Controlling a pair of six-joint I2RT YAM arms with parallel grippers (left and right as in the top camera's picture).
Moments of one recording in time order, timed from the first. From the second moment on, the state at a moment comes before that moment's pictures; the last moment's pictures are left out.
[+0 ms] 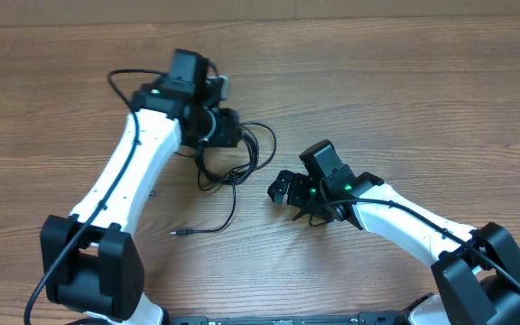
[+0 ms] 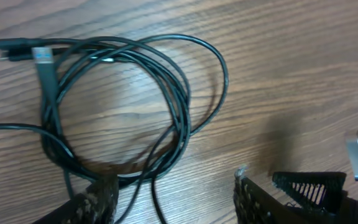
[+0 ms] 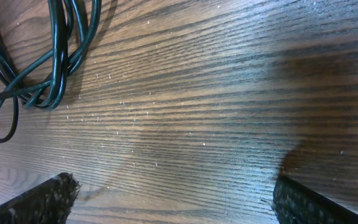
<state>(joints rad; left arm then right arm) -0.27 1.75 1.46 -0.92 0.26 -0.20 0.58 1.61 0.81 -0.32 -0.25 0.88</state>
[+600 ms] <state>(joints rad) -0.41 1.94 1.46 -0.82 0.12 -0.20 0.58 1.61 0.81 -0.32 -0.25 0.88</state>
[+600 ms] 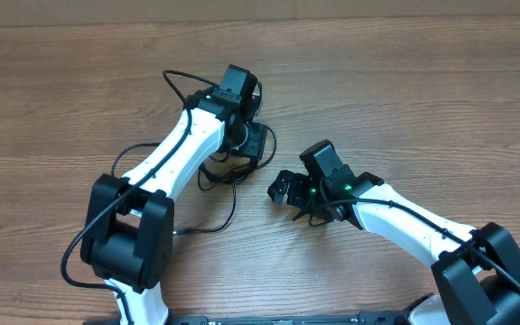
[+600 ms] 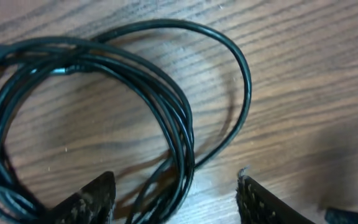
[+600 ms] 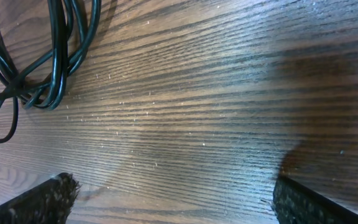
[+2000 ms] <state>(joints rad) -0.47 2.03 1.43 -0.72 0.01 -0.26 0.58 1.61 0.81 -0.31 -0.25 0.88</state>
